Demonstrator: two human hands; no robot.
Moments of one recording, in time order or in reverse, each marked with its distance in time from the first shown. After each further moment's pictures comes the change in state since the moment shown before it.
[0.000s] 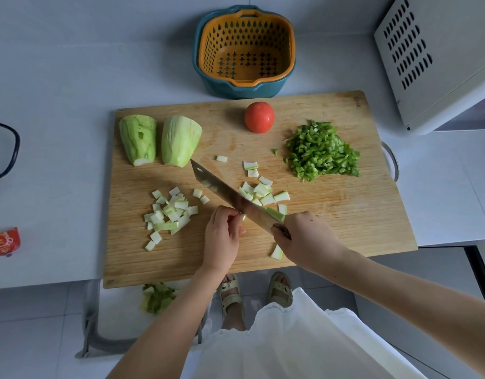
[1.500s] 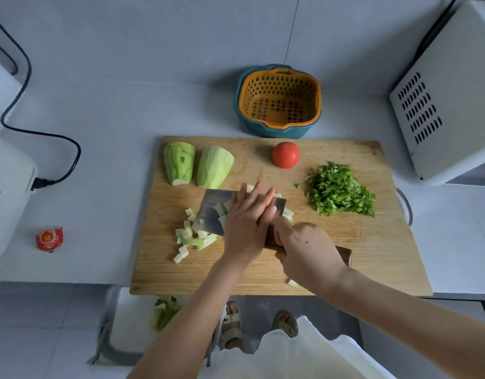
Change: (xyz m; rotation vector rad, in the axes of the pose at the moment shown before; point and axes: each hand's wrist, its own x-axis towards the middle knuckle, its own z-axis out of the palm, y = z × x) left_hand 0.055 0.055 -0.039 0.107 -0.132 0.003; right_hand -0.006 -0.048 -0.019 -0.192 0.298 -0.295
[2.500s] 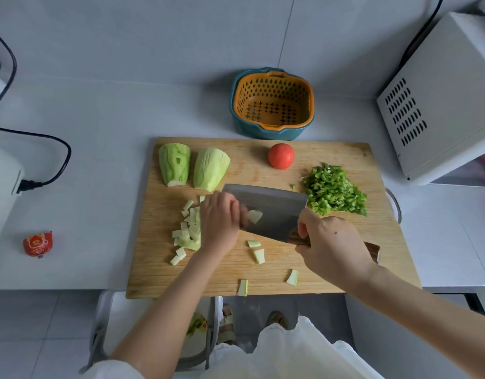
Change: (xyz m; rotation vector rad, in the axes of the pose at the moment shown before) left_hand 0.008 -0.048 -0.010 0.159 0.171 -0.078; right_hand -0.012 0.014 -0.022 -0.059 -0.049 0.195
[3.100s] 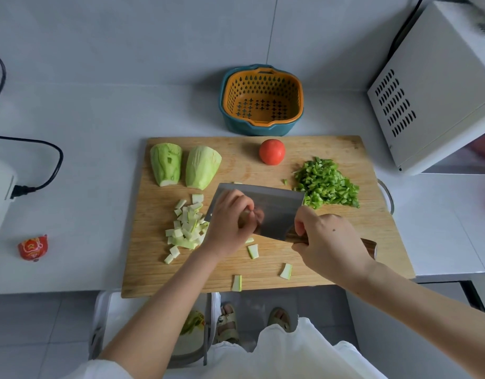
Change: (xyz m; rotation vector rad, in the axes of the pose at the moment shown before) left_hand -0.004 0.024 -0.006 -0.187 -0.138 0.314; right_hand -0.011 0.013 0.003 0.055 0.042 -0.015
